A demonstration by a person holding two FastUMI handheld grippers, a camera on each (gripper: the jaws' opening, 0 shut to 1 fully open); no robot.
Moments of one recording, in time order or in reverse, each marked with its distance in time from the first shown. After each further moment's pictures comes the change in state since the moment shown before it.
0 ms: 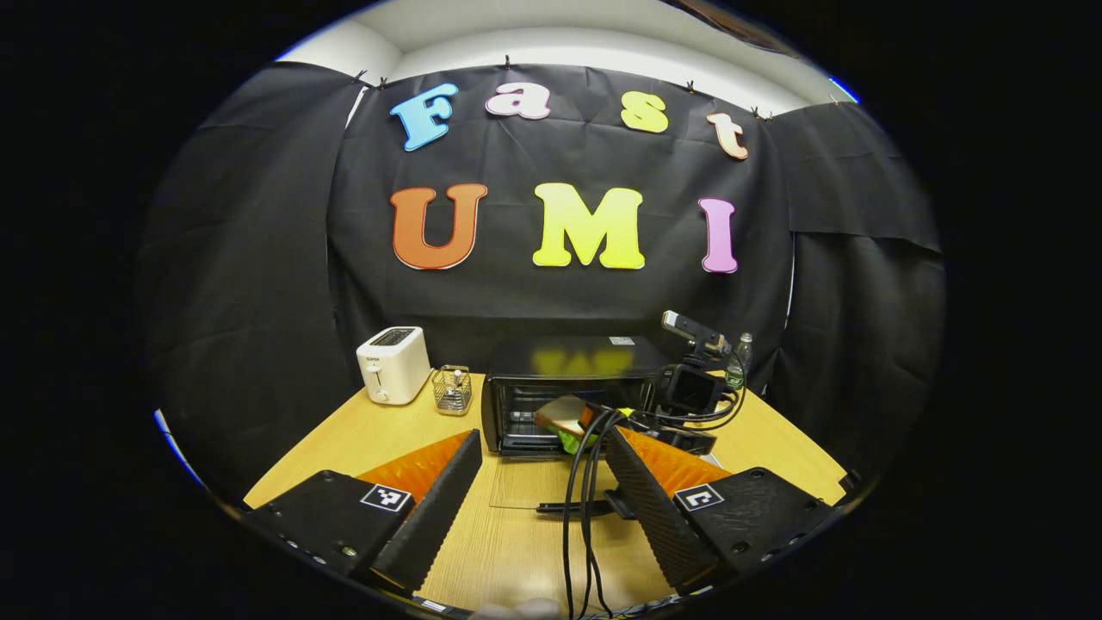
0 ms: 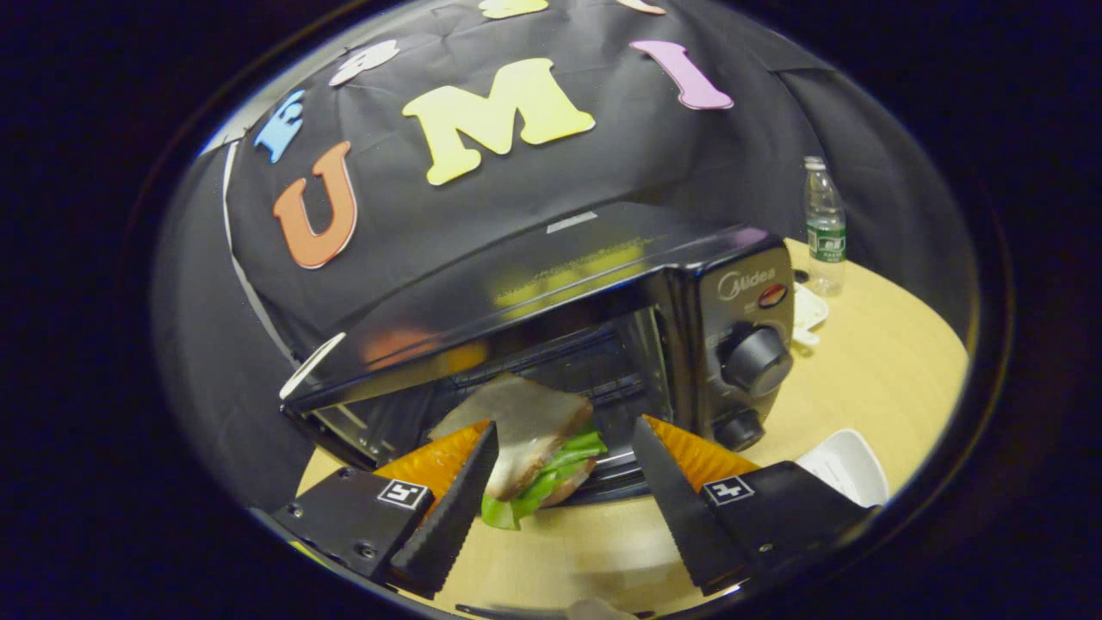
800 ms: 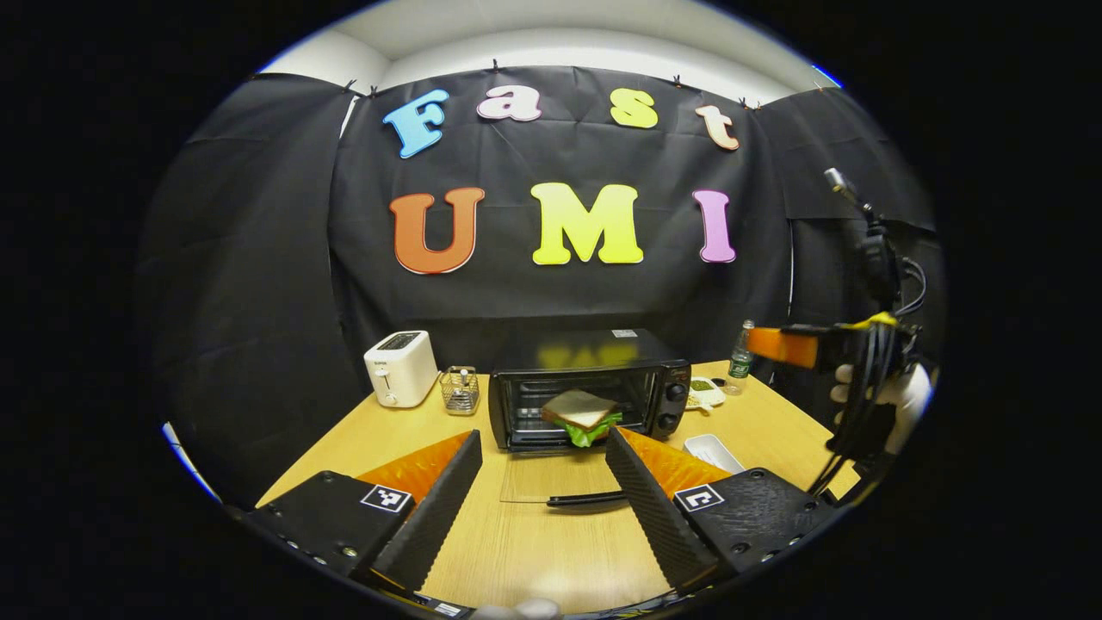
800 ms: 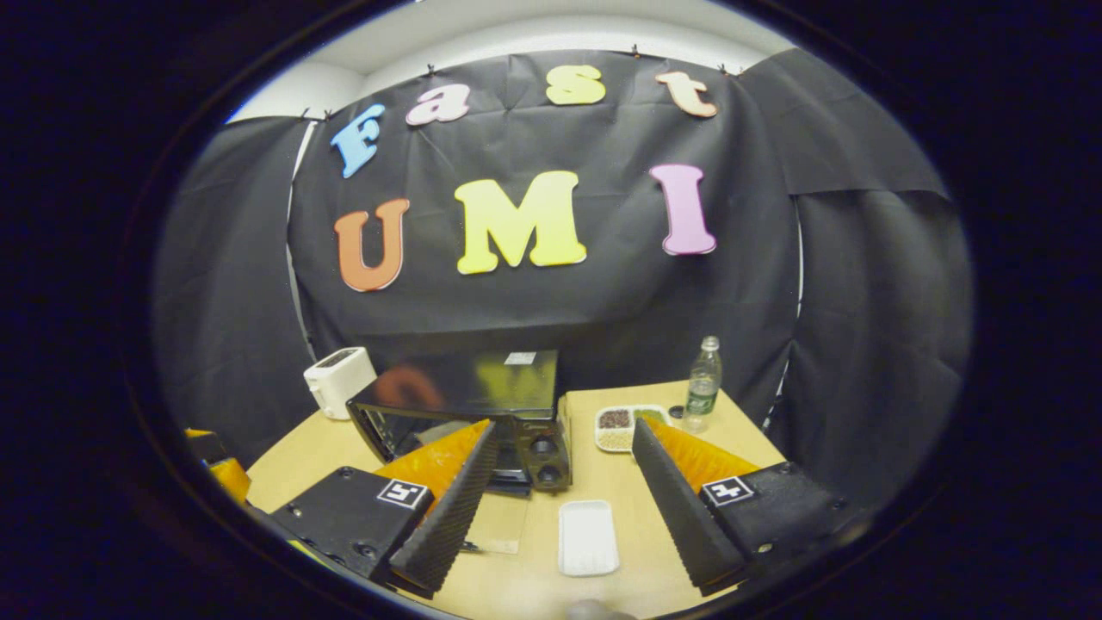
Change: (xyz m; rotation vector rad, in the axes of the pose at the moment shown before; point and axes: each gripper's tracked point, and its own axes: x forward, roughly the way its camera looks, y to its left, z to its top) left arm -0.008 -0.004 -0.019 0.055 0.007 0.013; right arm -0.242 -0.102 0.136 -0.260 -0.230 -0.050
